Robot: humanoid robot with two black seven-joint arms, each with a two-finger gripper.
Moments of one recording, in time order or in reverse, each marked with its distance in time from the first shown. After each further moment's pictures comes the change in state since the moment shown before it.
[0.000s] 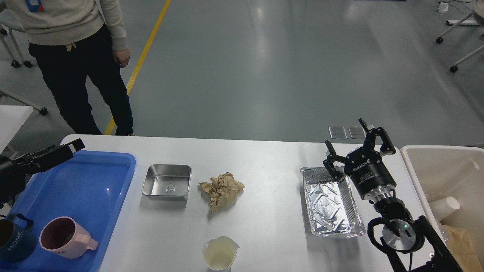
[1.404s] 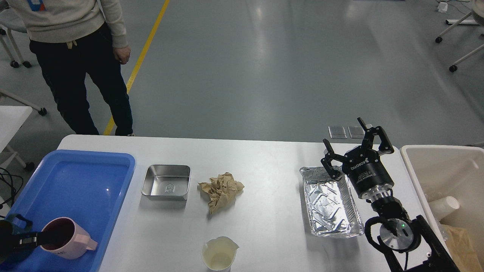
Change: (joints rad) left arm -0.076 -0.094 0.272 0.333 0.229 -0.382 0.084; right arm 0.004 0.022 0.003 0.005 0.008 0.002 0.000
